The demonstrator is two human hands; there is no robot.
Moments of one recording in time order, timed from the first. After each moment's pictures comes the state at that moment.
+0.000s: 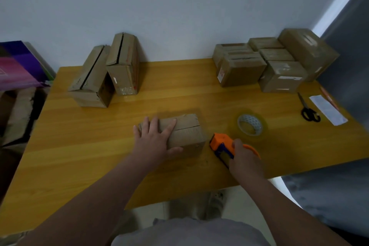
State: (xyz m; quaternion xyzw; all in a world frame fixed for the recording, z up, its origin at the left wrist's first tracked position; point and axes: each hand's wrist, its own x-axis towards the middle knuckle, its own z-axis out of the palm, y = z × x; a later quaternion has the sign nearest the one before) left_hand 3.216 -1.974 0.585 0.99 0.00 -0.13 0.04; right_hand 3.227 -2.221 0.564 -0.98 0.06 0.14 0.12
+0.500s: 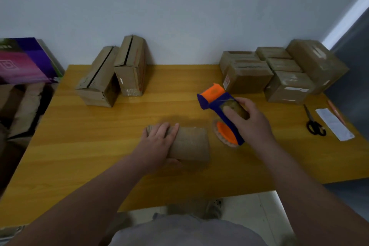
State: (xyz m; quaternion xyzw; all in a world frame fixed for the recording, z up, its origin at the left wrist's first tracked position) left_hand 3.218 -1.969 0.592 0.99 -0.08 -0.14 0.04; right_hand 3.273 -2.197 0.673 -0.86 -0.01 0.05 0.50
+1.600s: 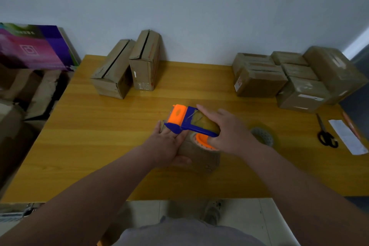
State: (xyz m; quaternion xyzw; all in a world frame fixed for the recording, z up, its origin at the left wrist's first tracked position) left_hand 3.218 -1.972 0.595 0.97 -0.12 -0.22 -0.02; right_hand 3.284 -2.159 0.647 -0.92 -0.32 0.11 0.19
